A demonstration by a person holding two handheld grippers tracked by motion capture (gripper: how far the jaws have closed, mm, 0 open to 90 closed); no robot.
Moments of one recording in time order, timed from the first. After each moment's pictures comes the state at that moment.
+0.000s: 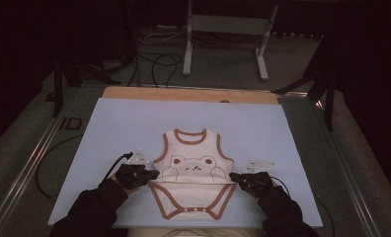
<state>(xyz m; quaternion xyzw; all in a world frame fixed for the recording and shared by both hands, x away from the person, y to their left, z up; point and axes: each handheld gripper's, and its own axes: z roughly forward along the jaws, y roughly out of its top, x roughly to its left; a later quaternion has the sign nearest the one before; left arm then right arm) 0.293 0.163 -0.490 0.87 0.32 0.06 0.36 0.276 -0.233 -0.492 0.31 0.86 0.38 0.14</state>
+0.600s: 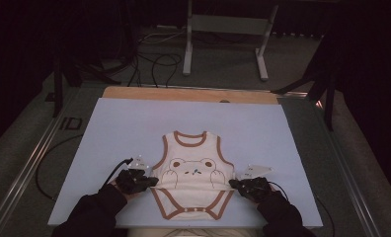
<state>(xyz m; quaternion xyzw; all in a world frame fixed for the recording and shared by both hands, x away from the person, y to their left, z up) 0.288 0.165 -0.508 0.88 0.33 0.03 0.34 0.270 -0.234 -0.512 0.31 0.87 0.36 0.12</state>
